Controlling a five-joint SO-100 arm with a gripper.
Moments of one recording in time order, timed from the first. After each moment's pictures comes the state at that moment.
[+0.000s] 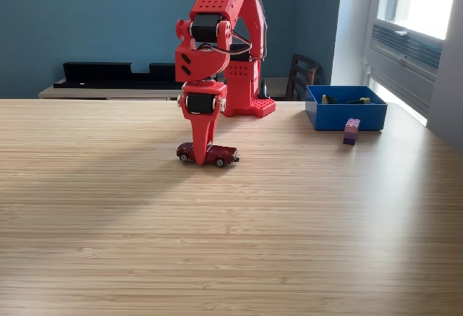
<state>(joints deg) 17.1 91.4 115.0 51.9 -1.9</state>
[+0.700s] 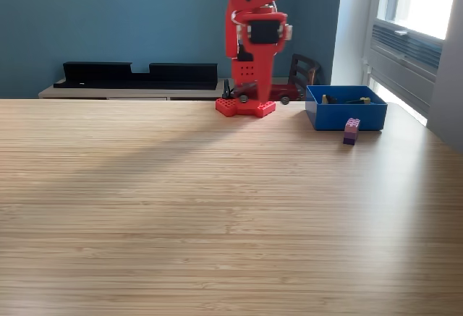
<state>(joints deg) -13.5 91.4 75.5 93.7 8.2</state>
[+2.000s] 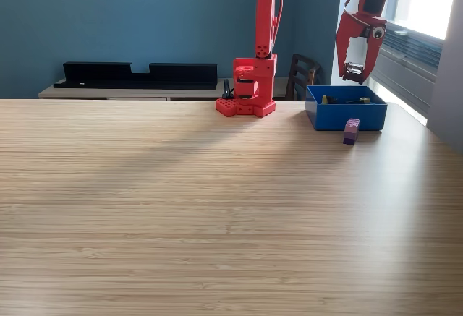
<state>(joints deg) -79.2 91.4 86.2 95.4 4.5</state>
